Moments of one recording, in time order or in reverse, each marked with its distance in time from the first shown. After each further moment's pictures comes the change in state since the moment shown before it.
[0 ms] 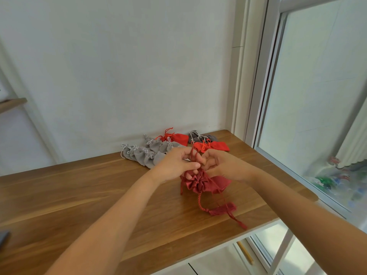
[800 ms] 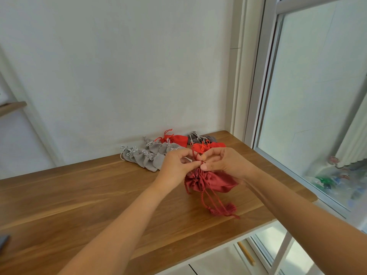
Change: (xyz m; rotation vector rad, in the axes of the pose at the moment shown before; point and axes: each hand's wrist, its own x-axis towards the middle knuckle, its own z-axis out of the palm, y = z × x) left_hand -0.009 -0.003 0.017 0.066 0.311 0.157; right_hand -0.010 -0.010 0.001 0.410 0.135 0.022
